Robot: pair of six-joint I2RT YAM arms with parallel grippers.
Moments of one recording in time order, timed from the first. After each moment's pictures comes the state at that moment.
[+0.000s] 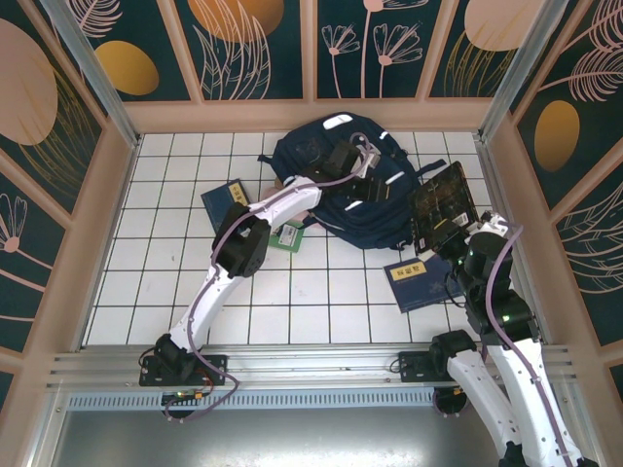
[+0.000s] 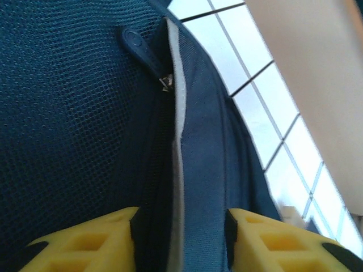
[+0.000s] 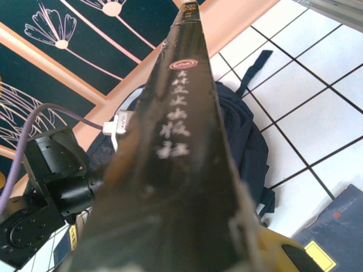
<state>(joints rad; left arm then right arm) -0.71 2.57 2.25 -0.34 0.48 -0.52 0.26 0.48 0.74 -0.61 0.17 0.77</state>
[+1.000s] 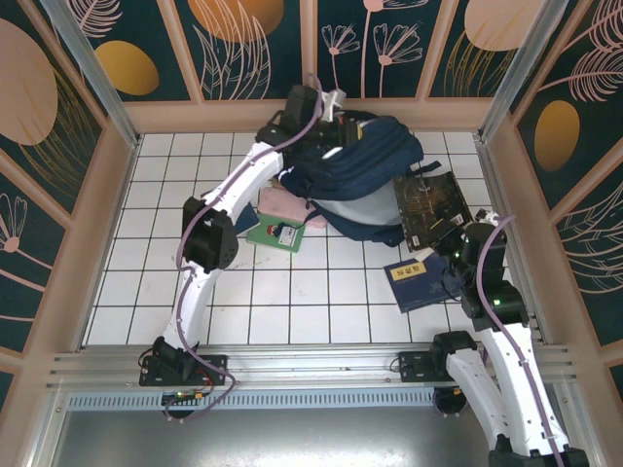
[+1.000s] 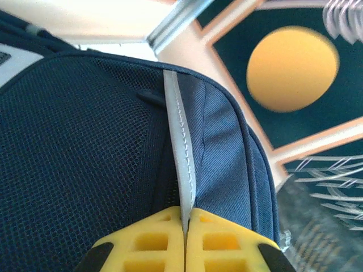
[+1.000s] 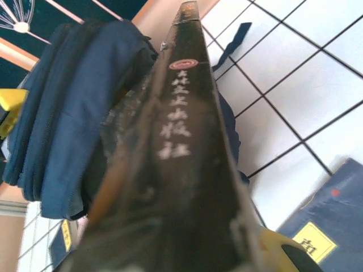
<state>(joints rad) -0.53 2.37 2.37 -0.38 0.62 -0.65 0.13 0.56 0.68 -0.55 0.00 0.82</state>
